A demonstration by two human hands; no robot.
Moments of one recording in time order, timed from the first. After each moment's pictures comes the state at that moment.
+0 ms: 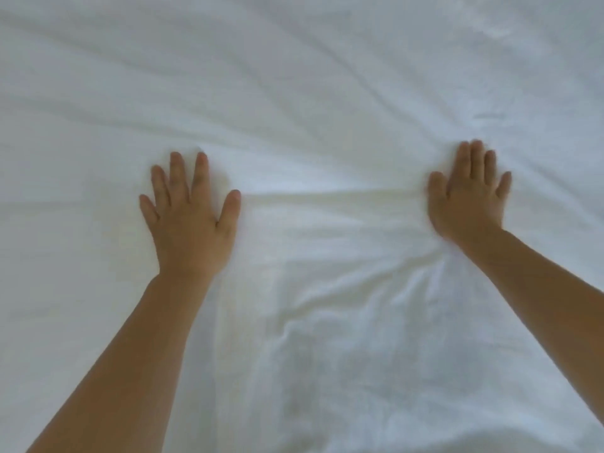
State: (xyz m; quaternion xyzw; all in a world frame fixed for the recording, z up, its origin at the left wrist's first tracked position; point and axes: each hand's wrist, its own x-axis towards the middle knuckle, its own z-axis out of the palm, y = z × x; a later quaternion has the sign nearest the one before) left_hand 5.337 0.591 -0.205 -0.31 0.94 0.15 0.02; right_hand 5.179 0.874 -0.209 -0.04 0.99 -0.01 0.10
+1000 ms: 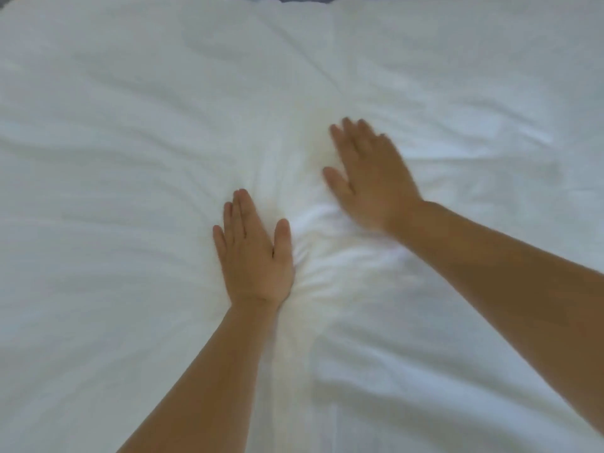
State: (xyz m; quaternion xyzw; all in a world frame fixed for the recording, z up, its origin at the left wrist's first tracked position) left_hand 5.187 0.512 -0.237 -0.37 0.88 0.24 -0.15; right_hand 5.044 0.609 -0.185 -0.40 0.91 -0.09 0.02
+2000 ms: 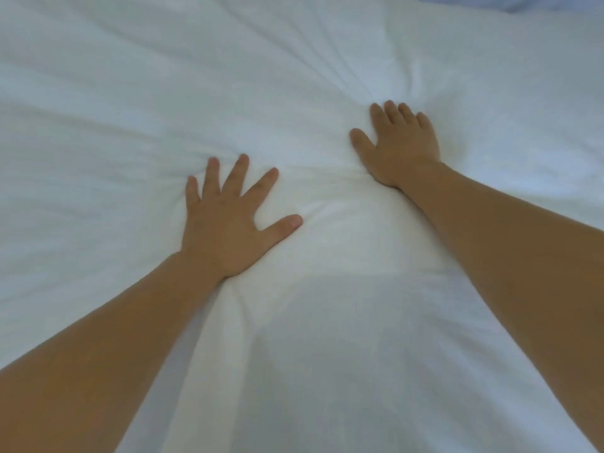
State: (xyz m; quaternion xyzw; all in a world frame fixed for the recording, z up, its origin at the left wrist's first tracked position) left_hand 5.166 0.404 -0.243 -0.29 0.95 0.07 0.03; right_hand 4.935 0.523 -0.239 -0.34 0.94 0.00 0.01
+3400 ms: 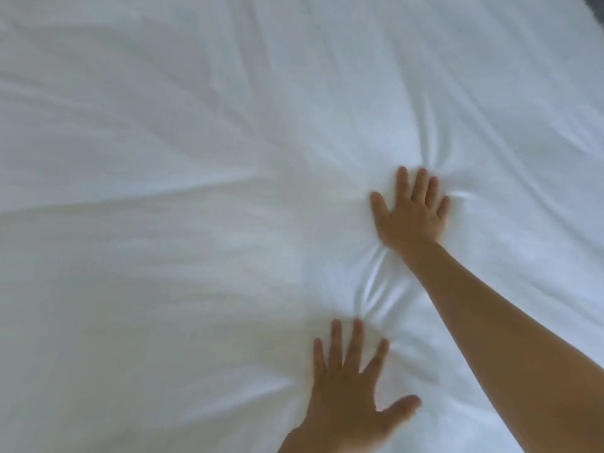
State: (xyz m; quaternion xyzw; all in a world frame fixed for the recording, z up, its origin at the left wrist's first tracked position) left_hand 5.381 1.013 -0.185 0.07 0.92 0.28 0.27; right_hand 5.154 1.114 -0.201 0.07 0.98 0.02 0.17
